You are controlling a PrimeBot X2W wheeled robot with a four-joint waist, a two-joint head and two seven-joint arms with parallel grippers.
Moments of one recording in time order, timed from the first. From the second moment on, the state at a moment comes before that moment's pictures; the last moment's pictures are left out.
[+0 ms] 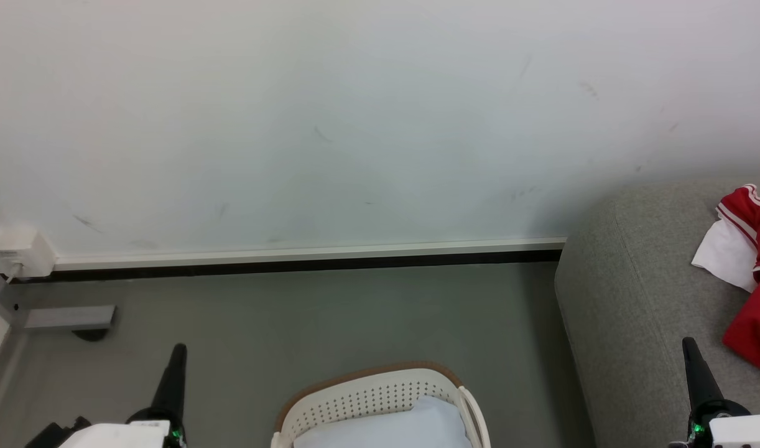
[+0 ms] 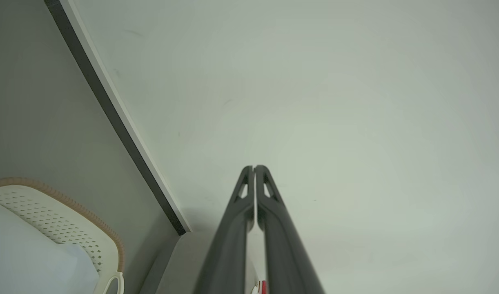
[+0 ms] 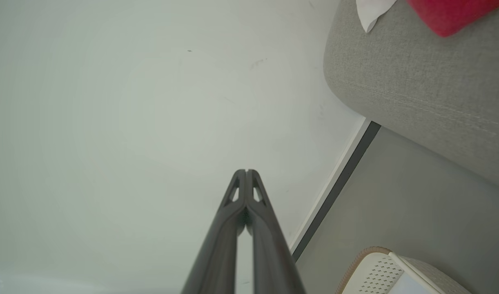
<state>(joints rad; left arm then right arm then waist) -0.09 0.04 0.10 0.26 -1.40 -0.12 0.06 -0.09 -0.07 -0.06 0.25 1.43 0.13 0.05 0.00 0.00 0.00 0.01</state>
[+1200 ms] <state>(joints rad) -0.11 0.05 0.11 0.25 -1.61 -0.13 0.11 -0.10 -0.05 -0.11 0.25 1.62 0.13 0.11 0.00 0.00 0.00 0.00</state>
